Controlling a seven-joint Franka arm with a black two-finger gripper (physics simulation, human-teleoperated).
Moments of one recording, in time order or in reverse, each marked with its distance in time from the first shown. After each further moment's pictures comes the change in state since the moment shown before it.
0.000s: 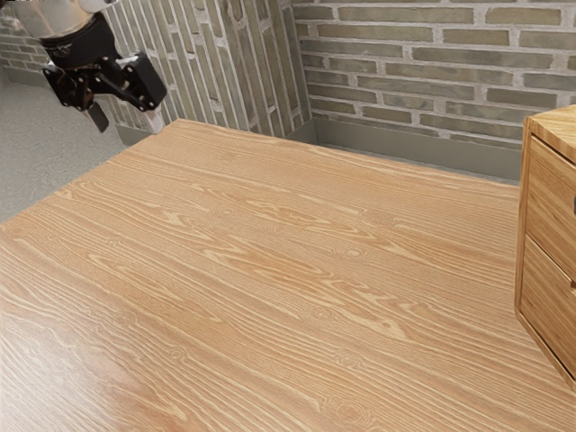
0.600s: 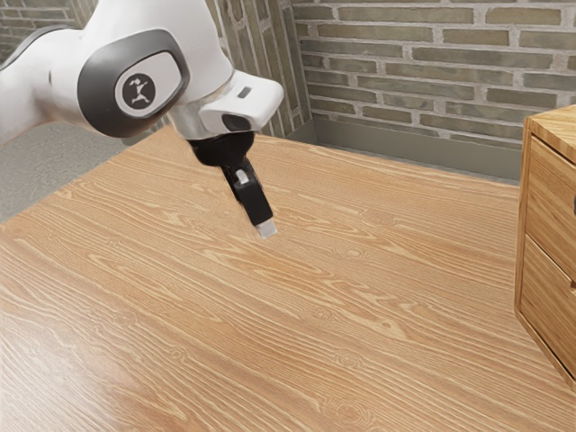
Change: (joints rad) arm 0.001 -0.029 -0.258 -0.380 -0.040 0.260 0.540
